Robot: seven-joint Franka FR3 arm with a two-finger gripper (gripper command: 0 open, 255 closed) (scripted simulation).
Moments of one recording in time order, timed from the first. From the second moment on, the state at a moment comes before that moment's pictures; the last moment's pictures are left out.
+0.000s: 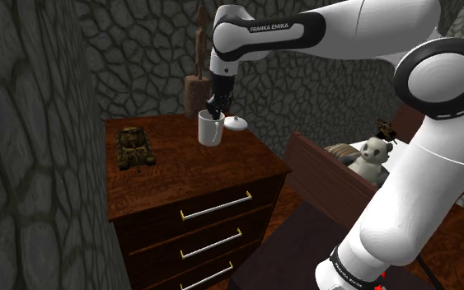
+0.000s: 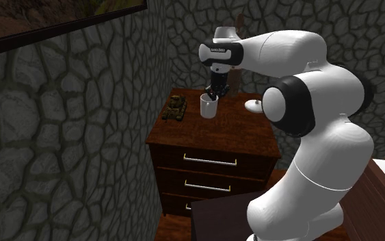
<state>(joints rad) -0.01 0.04 0.11 -1.78 0.05 1.79 -0.09</state>
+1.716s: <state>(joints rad) -0.33 0.30 -0.14 -1.43 0.07 1.67 -0.65</state>
